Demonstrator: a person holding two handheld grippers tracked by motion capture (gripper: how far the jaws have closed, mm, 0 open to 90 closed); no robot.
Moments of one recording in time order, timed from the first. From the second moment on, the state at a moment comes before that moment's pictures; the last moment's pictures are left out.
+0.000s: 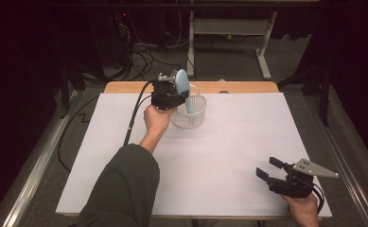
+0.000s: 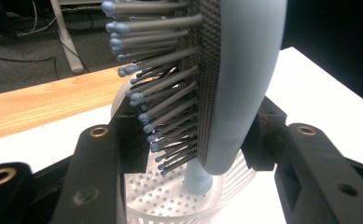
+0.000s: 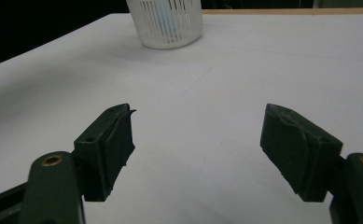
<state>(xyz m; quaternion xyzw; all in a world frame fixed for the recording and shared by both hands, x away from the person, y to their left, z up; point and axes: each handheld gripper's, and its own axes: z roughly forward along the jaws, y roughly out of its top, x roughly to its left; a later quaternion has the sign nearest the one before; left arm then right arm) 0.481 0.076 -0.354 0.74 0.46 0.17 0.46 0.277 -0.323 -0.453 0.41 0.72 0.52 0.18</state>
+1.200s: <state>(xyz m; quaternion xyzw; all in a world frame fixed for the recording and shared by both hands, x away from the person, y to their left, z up) 0.482 0.063 -0.365 0.75 0.45 0.16 0.46 0.276 -0.322 -0.453 0.41 0.73 0.52 0.19</state>
